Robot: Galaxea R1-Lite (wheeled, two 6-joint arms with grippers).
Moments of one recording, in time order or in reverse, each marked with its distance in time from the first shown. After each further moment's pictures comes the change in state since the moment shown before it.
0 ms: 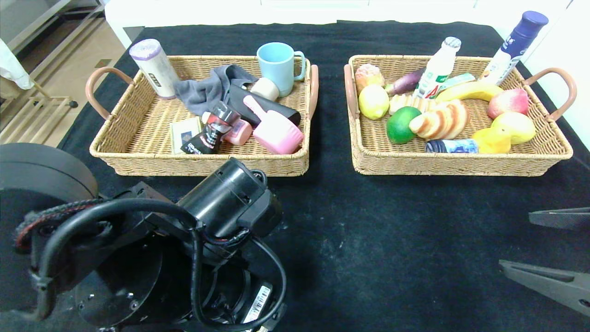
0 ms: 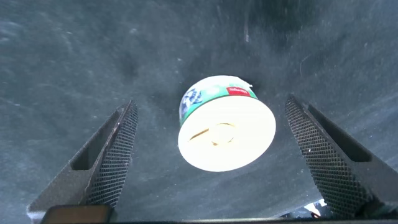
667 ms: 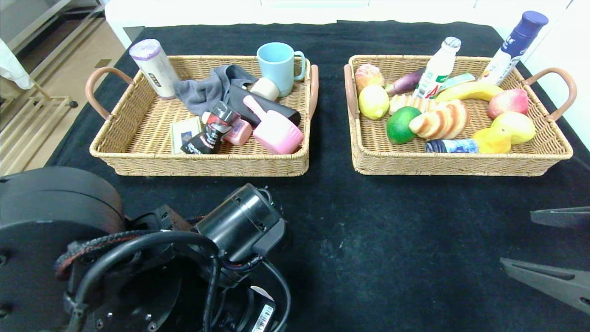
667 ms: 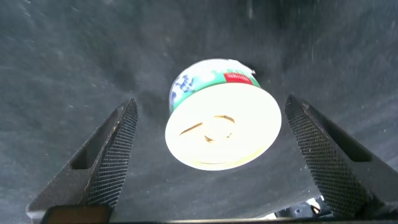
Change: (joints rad) left arm -0.025 0.024 0.049 0.001 -0.004 -0.043; right arm -0.009 -0.001 -0.002 0.000 0.001 0.000
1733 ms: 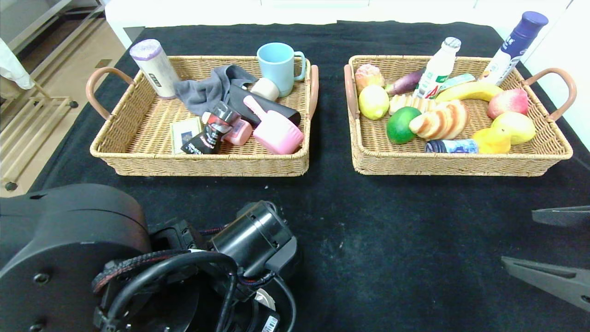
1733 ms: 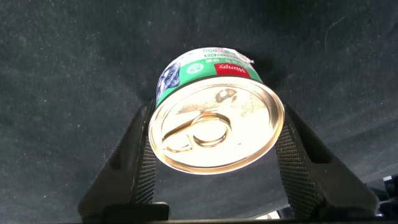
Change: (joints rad) left arm -0.011 0.037 0.030 -0.009 0.004 -0.017; right arm -0.007 -0.001 -0.001 0.000 0.001 -0.001
